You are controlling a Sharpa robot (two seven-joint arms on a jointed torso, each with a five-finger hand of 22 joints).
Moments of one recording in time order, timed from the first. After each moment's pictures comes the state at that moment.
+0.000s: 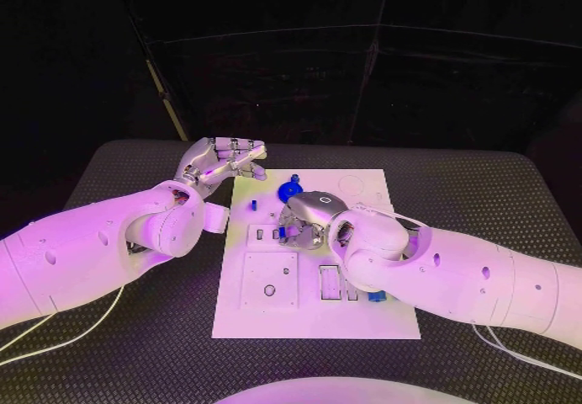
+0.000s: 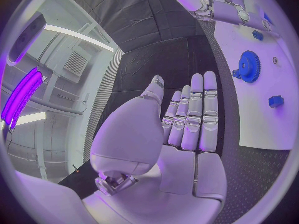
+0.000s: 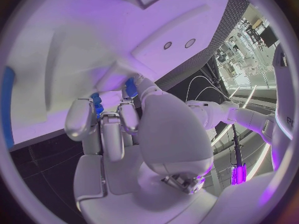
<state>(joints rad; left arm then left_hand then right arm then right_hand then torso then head) 1.09 -0.89 0.09 1.55 -0.18 -0.38 0.41 1.41 -0.01 0.00 0.17 0.07 0.96 0.19 0.10 0.07 1.08 0.14 0.08 0.07 1.19 0.08 0.22 0.34 0.17 1.07 0.19 0.42 0.19 1.05 -0.54 0.05 1.57 -1.72 -0.23 -0.38 1.42 -0.07 0.18 0.12 0.21 1.07 0.11 0.17 0.08 1.36 0.04 1.28 1.24 1.46 -0.04 1.55 1.31 0.10 1.31 0.08 1.36 1.10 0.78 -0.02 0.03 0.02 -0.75</state>
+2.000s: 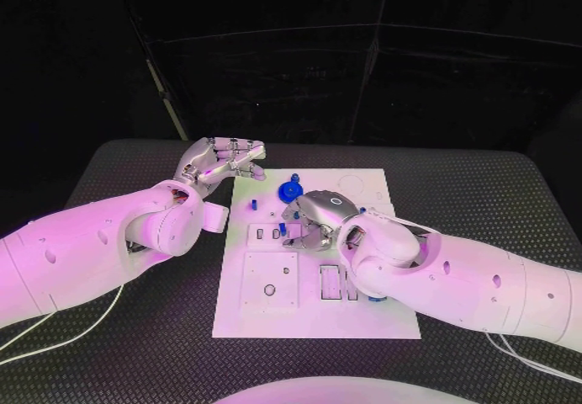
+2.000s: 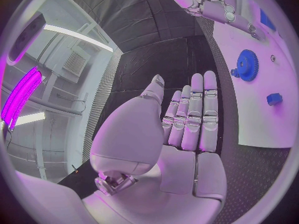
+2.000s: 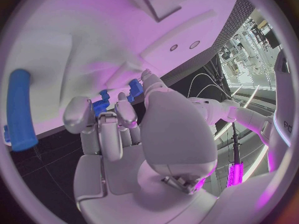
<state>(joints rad) 1.09 -0.89 0.09 1.54 -0.18 -0.37 0.40 1.41 -0.01 0.00 0.16 0.07 0.96 0.19 0.09 0.07 1.08 0.14 0.08 0.07 1.19 0.08 0.22 0.35 0.17 1.07 0.19 0.42 0.19 1.03 -0.58 0.04 1.59 -1.74 -0.35 -0.37 1.38 -0.19 0.07 0.26 0.20 0.87 0.18 0.10 0.07 1.30 0.09 1.24 1.19 1.46 0.01 1.54 1.31 0.10 1.28 0.11 1.32 1.04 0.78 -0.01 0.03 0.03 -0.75</state>
